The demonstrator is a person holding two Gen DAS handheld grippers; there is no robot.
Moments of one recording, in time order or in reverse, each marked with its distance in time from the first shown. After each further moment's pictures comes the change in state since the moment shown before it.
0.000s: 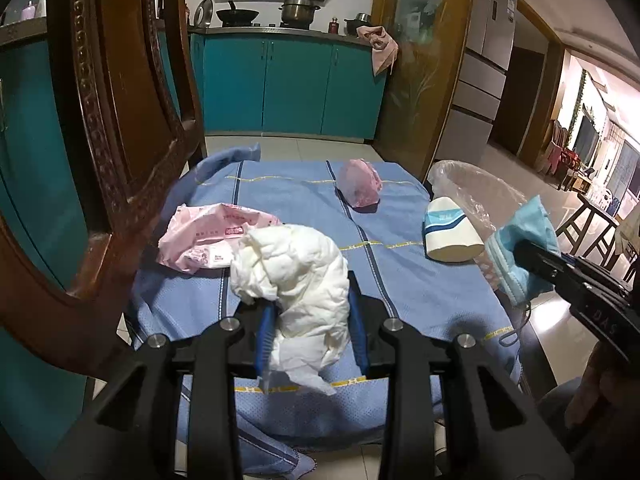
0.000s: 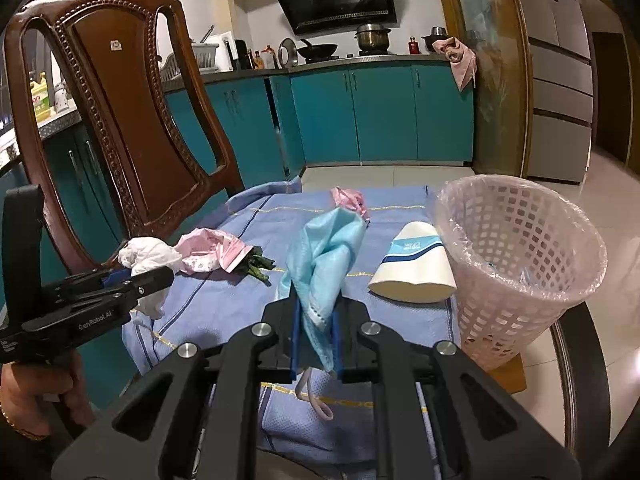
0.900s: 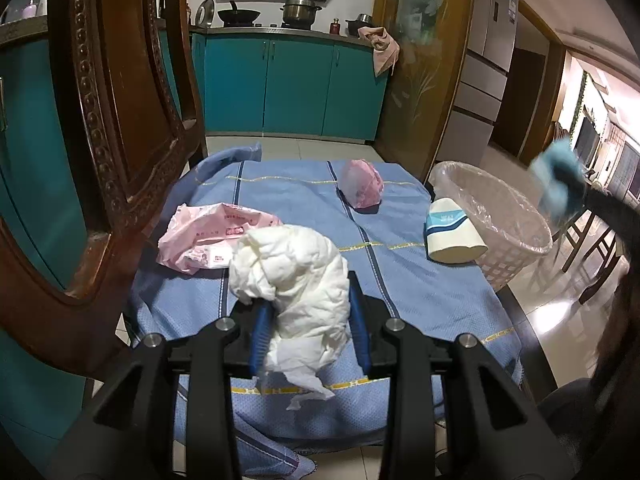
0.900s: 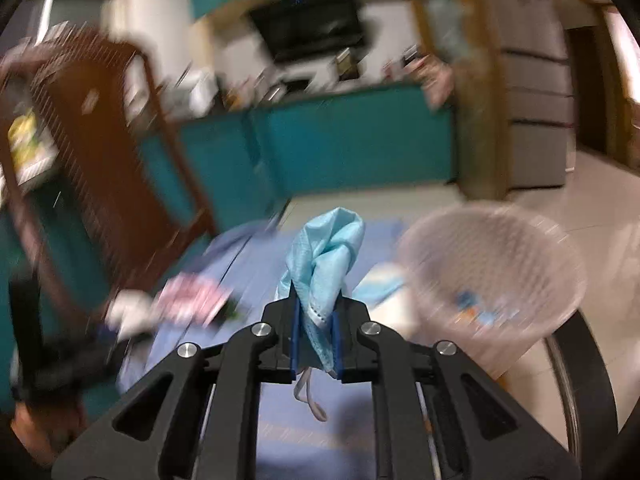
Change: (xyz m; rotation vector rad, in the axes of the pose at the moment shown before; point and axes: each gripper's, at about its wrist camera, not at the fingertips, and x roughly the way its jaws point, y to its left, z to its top) left arm 0.007 0.001 0.000 -0.006 -0.003 0.003; right arm -0.029 -0.061 0.052 0.130 -0.207 -0.115
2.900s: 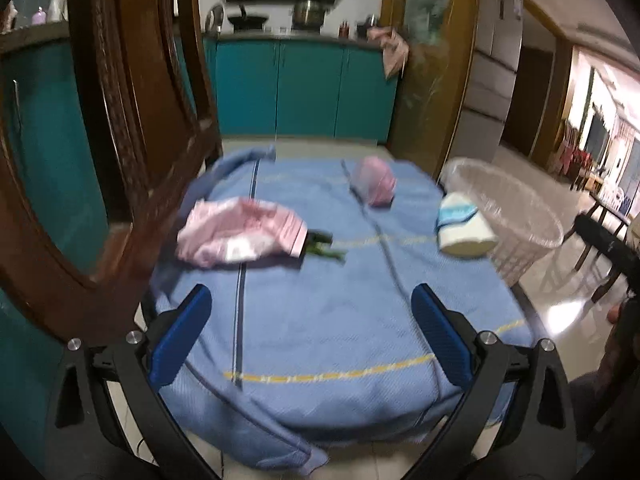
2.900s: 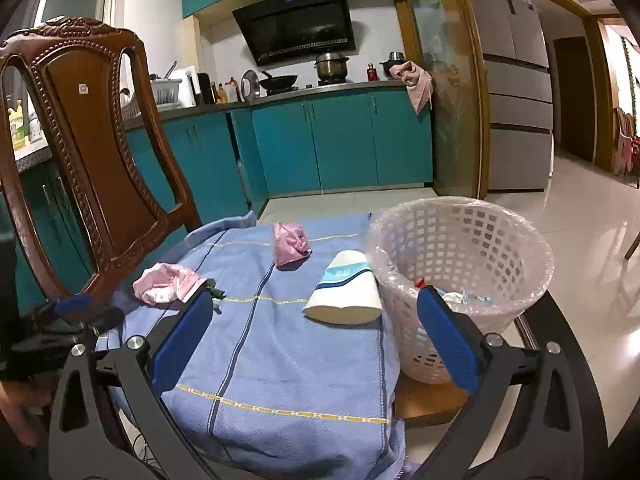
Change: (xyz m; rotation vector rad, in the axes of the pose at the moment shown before) left arm -0.008 0.005 -0.007 0.012 0.006 0.059; right arm -0.014 0.021 -0.049 -0.075 0.085 -0.011
